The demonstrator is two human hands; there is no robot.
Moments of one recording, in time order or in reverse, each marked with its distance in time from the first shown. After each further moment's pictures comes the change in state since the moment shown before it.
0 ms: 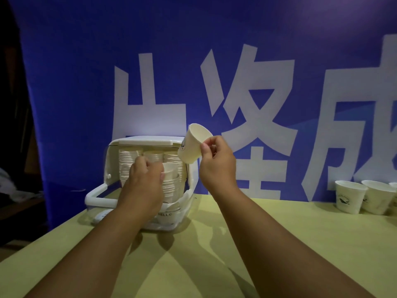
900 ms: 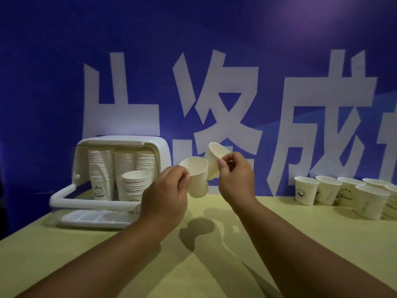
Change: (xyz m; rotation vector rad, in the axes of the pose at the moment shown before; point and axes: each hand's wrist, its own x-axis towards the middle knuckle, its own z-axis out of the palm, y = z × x) left_hand -0.039 0.100 0.036 -0.441 0.228 0.223; right_hand -0.005 0.039 -0.105 -0.167 0.112 0.095
